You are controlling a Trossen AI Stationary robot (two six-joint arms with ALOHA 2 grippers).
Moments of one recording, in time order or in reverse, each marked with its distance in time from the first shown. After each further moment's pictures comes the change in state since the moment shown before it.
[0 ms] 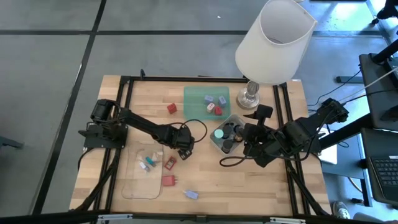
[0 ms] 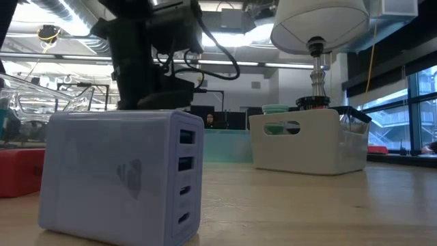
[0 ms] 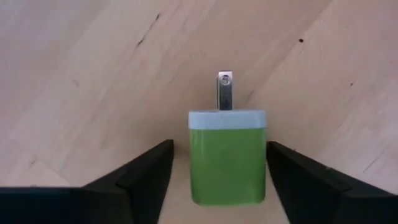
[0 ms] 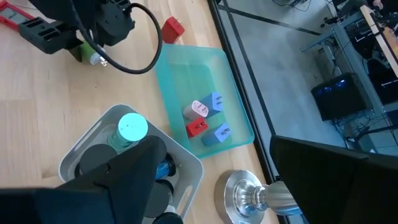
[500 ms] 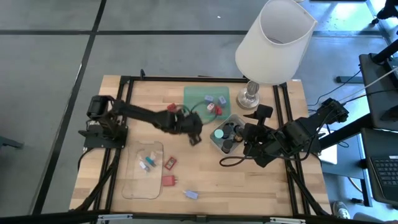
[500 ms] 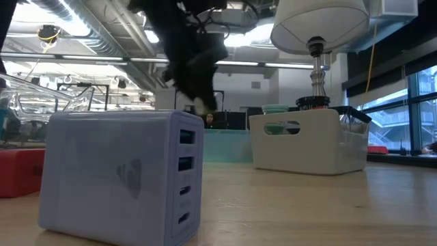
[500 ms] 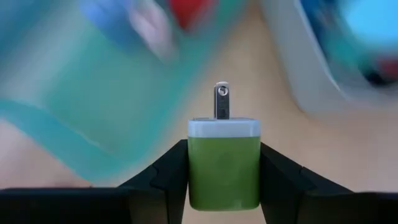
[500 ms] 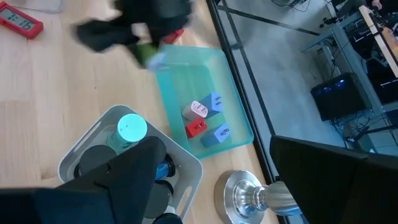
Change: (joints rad) left arm 0.116 -0.070 0.193 0.007 -0.194 0.359; right arm 0.000 0.000 0.000 0.001 0.003 0.000
